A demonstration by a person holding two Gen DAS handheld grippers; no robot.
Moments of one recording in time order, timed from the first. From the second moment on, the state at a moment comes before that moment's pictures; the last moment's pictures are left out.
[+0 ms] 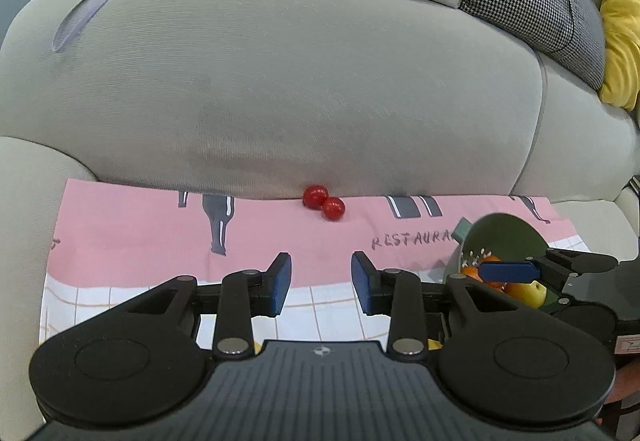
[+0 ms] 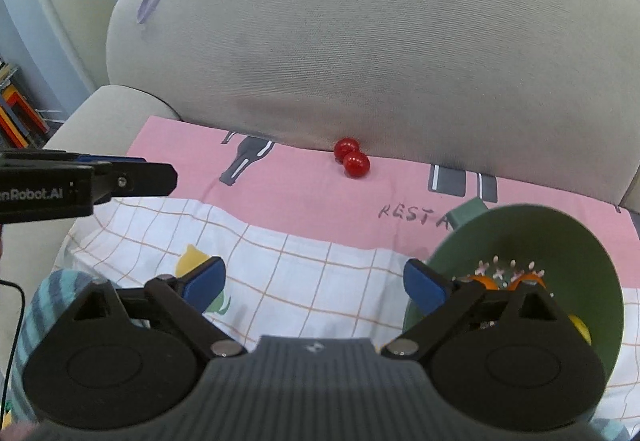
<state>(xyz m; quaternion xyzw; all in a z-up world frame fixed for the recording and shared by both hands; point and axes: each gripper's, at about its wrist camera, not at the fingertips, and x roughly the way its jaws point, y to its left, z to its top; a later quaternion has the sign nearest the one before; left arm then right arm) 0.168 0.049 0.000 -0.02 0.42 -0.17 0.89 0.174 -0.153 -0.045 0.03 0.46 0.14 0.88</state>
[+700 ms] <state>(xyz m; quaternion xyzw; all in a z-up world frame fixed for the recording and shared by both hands) 0.246 0.052 -0.042 -0.04 0.44 -0.19 0.88 0.256 -0.140 -0.080 0.03 0.46 0.13 0.88</state>
